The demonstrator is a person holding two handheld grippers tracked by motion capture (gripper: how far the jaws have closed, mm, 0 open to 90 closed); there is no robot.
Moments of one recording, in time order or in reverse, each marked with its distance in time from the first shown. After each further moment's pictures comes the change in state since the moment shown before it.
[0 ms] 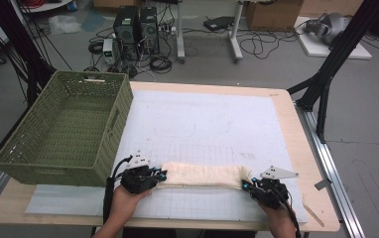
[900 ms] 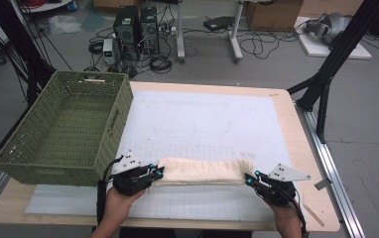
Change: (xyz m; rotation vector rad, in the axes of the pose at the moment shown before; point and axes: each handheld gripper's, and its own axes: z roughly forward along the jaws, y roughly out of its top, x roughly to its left) left arm -0.007 0.008 -0.031 -0.152 -0.032 0.056; right arm -0.005 0.011 -0.021 -0.177 0.043 -0.124
